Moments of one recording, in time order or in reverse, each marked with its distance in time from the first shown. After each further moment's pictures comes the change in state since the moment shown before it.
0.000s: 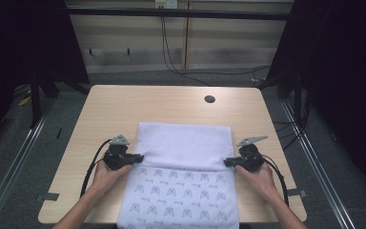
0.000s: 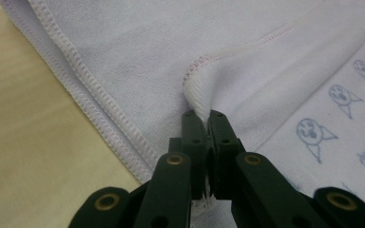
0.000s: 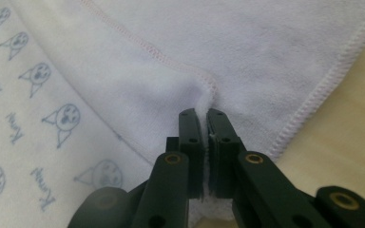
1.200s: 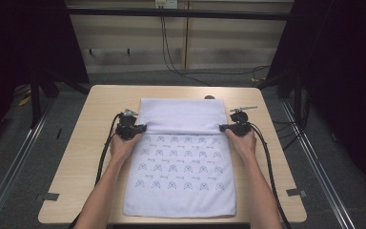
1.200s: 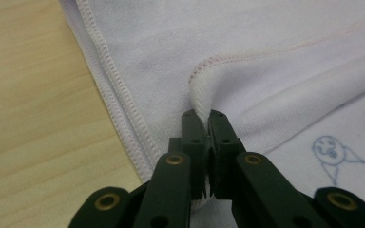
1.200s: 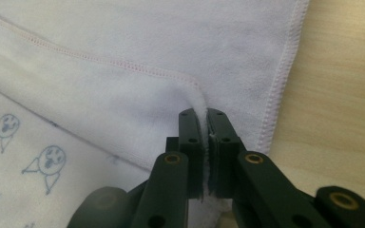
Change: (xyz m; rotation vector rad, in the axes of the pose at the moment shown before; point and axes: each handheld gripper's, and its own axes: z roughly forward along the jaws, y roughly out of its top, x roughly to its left) left arm 0.057 0.057 0.049 -0.082 0.225 -0.122; right arm -0.071 0.082 0.058 -0.098 -0.168 0.160
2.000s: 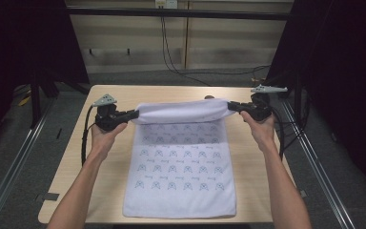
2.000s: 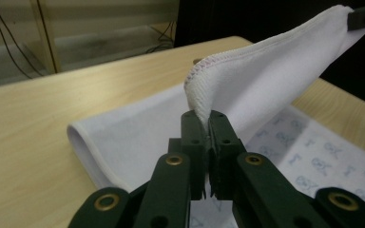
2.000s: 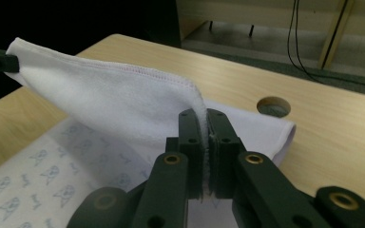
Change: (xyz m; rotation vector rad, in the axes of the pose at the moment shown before) left arm -0.006 0.045 -0.108 -0.279 -0.197 0.071; right arm 0.018 0.053 -0.115 -0.301 0.159 -0.133
